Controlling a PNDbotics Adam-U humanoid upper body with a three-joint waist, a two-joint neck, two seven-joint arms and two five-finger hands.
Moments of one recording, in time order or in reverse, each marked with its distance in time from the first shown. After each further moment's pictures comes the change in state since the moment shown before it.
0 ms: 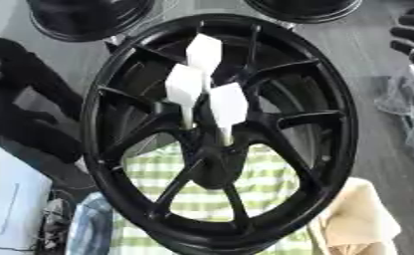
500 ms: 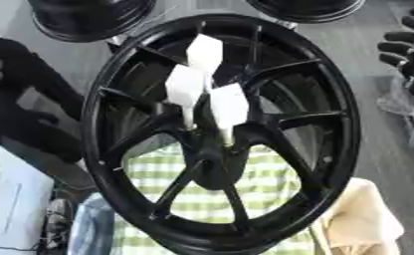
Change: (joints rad) left arm -0.007 -0.008 -0.006 -0.005 0.004 -0.003 -0.002; right arm 0.015 0.007 0.019 0.011 0.032 0.007 0.016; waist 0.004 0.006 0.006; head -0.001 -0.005
